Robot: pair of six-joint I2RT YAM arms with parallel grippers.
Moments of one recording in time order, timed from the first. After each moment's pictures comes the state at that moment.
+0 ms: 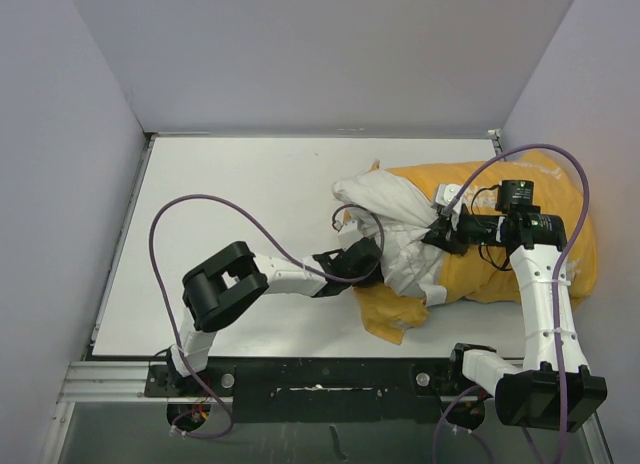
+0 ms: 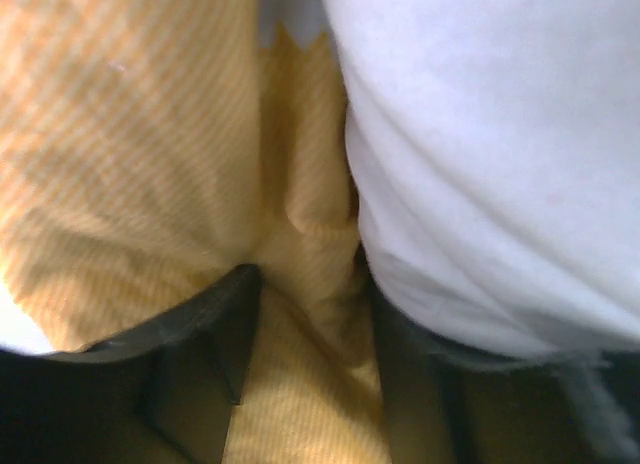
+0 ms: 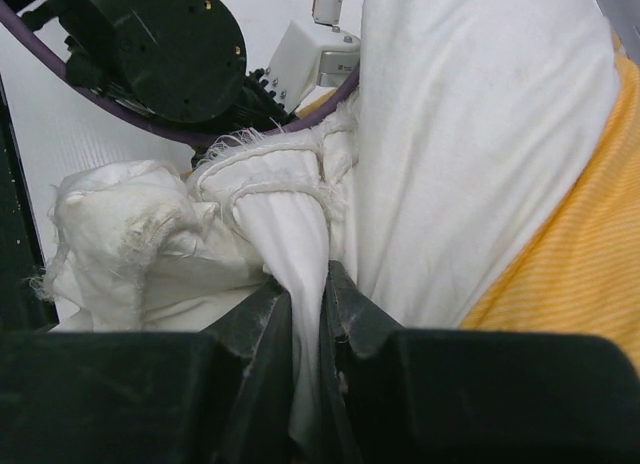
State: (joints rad) left arm -1.09 1.99 1.18 0.08 -0.29 -1.17; right arm -0.11 1.09 1.18 -1.12 -0.98 -1.14
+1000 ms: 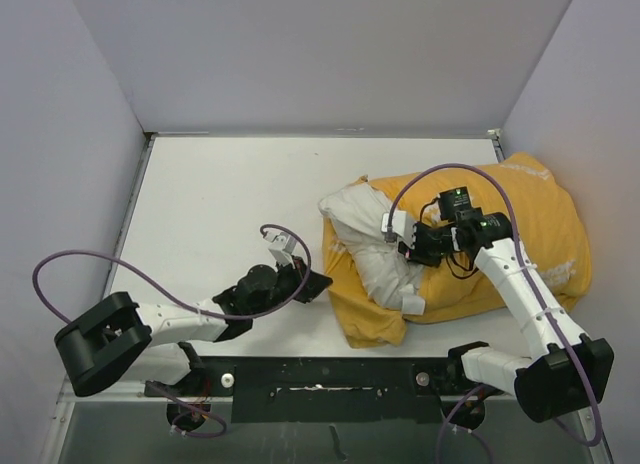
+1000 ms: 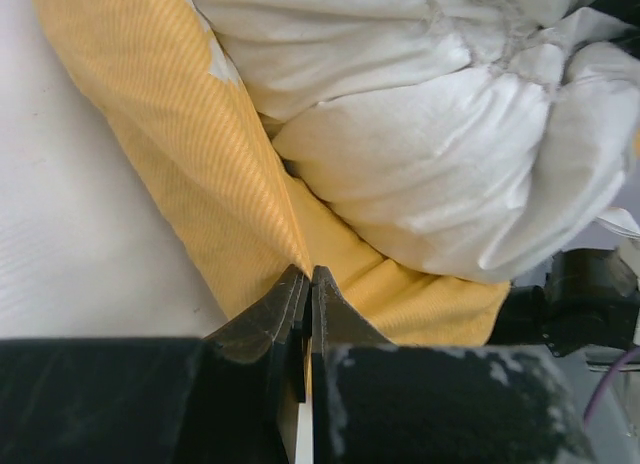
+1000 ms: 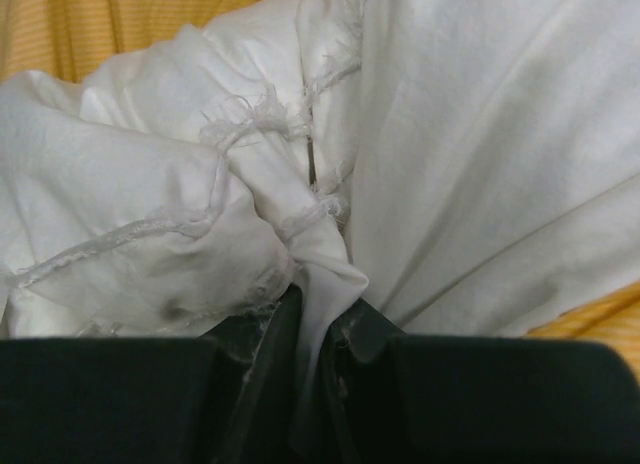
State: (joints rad) left arm -0.97 1.32 0.37 0.70 -0.06 -0.79; right arm 0.24 1.16 1.05 -0.99 -0.50 -1.08
